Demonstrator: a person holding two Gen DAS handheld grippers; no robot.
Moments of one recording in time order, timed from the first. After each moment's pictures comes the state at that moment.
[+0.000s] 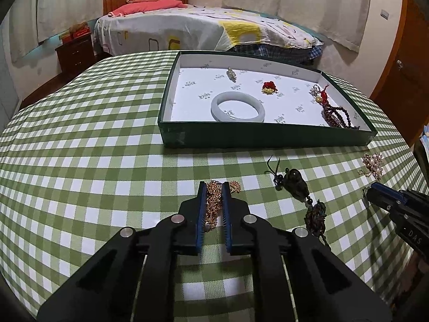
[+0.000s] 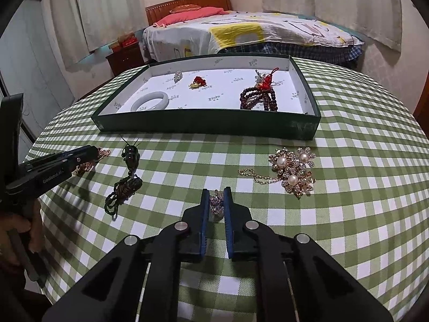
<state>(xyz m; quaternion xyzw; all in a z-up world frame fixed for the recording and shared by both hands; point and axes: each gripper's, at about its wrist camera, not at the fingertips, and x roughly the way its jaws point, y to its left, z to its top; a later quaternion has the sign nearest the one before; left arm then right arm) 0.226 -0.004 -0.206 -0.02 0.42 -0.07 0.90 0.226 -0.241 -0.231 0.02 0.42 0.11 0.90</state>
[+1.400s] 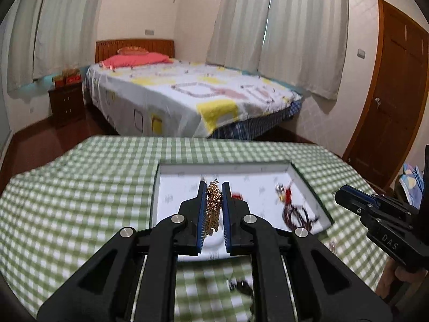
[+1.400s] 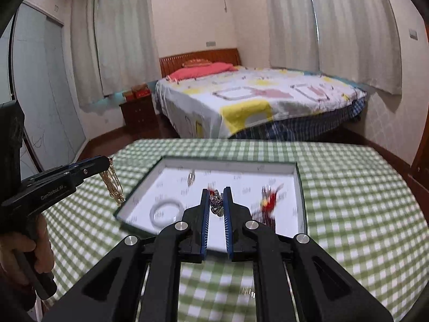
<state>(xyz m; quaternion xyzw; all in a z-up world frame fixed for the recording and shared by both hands) 0.268 -0.018 -0.079 -0.03 0.27 -0.11 0.96 0.278 -0.238 -0.118 0.03 0.27 0.13 0.95</state>
